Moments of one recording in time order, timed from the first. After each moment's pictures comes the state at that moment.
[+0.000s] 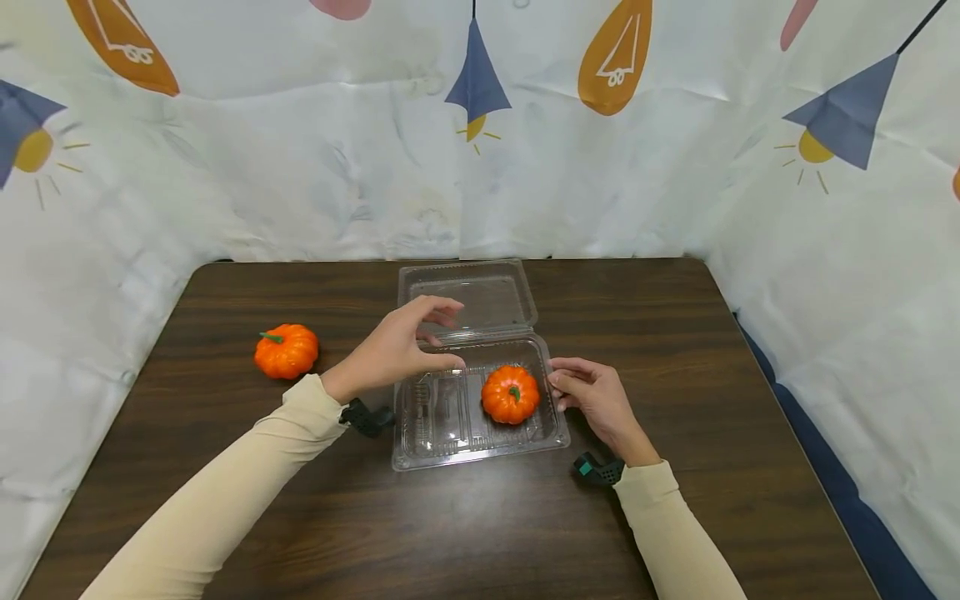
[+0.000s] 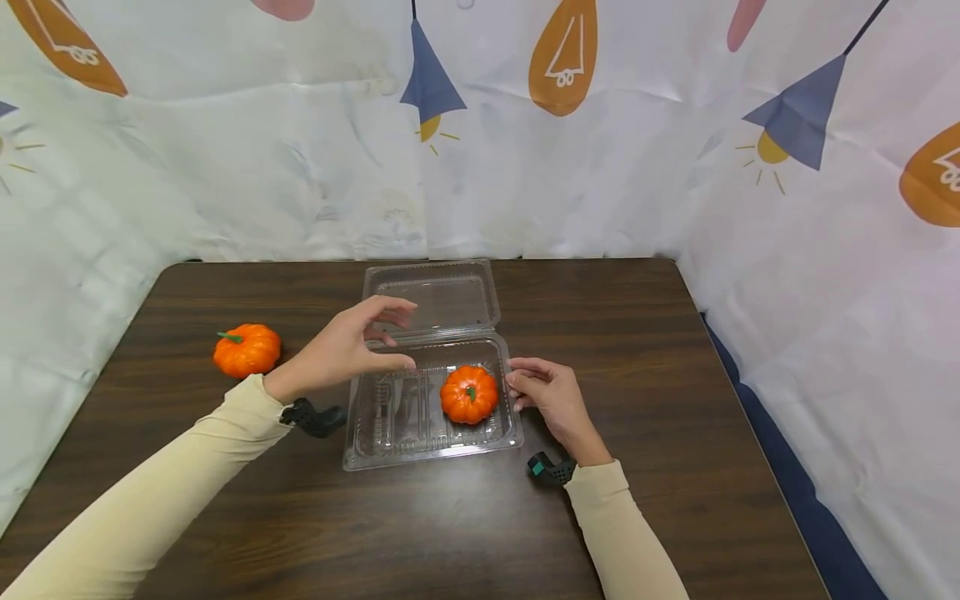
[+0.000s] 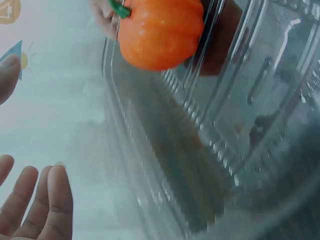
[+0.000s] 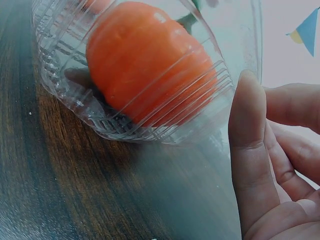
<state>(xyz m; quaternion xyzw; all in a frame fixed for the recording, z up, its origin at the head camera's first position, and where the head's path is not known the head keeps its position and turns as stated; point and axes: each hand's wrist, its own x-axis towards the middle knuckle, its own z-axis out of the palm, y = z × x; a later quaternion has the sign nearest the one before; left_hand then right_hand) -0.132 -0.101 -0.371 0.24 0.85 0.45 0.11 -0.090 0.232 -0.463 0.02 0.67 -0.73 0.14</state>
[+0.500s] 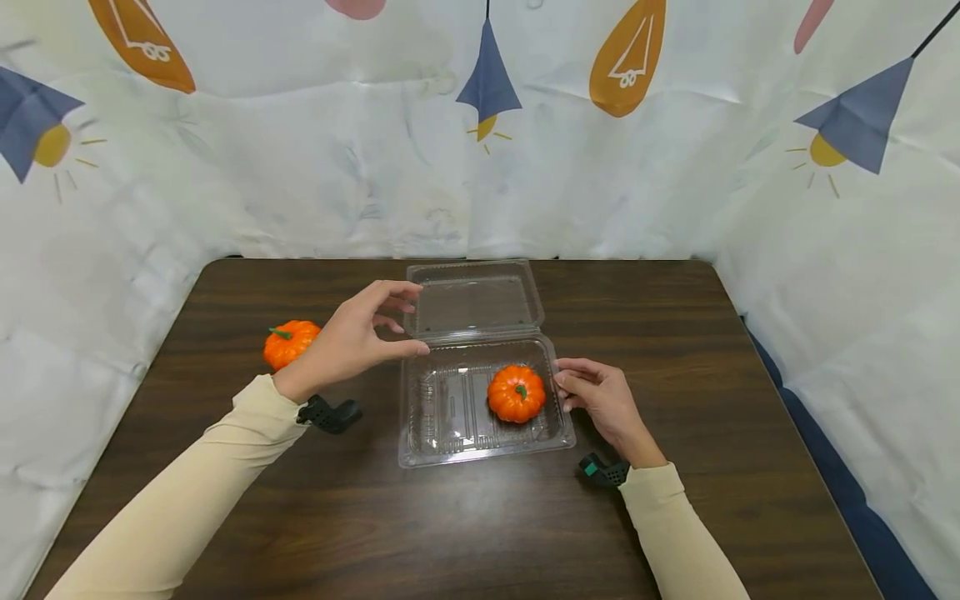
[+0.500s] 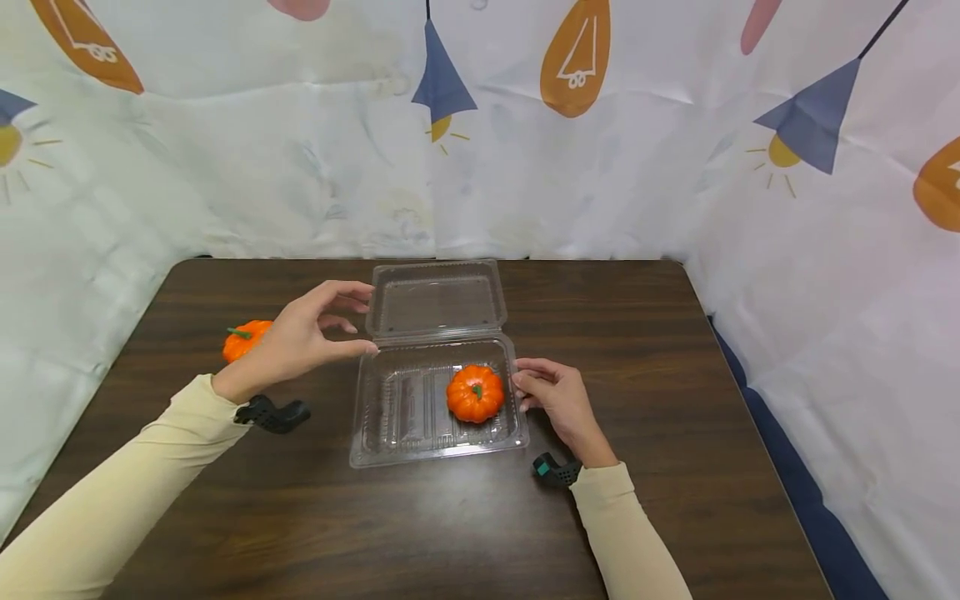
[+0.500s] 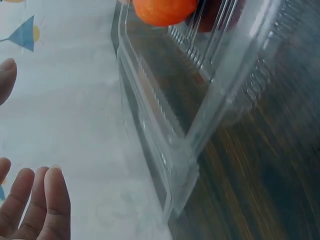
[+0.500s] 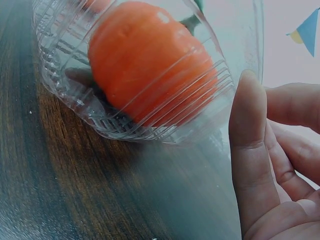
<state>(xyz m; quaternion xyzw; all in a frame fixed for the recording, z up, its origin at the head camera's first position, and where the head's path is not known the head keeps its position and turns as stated) -0.123 -0.147 -0.353 0.21 0.87 0.44 0.03 -0.089 0.233 -0.461 0.02 0.67 -0.73 0.14</state>
